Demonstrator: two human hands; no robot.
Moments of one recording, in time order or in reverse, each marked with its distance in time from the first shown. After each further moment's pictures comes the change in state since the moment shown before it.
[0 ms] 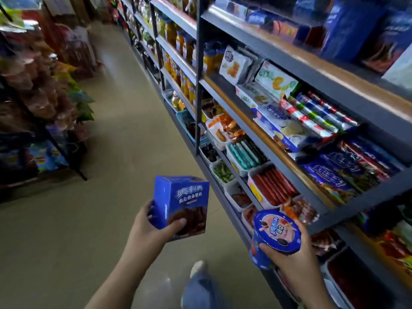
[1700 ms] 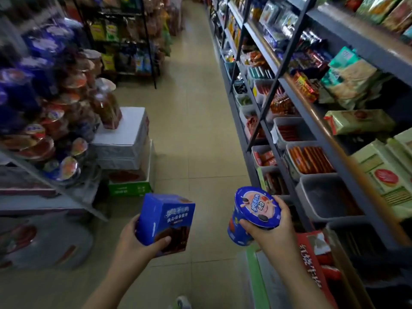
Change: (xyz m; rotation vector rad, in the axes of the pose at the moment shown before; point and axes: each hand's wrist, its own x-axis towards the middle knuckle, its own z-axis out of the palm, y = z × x) left_hand -0.947 -0.290 0.091 0.159 0.376 -0.177; right_hand -0.633 0.330 -0.439 0.045 -0.392 -0.157
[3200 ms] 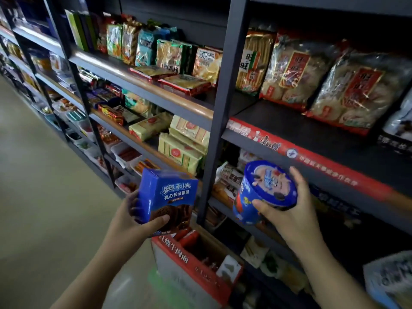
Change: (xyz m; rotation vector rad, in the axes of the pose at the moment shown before) left_hand -0.162 0.178 0.241 -0.132 -0.806 0.499; right_hand -0.208 -0.021 -0.328 0.032 0.803 -0.155
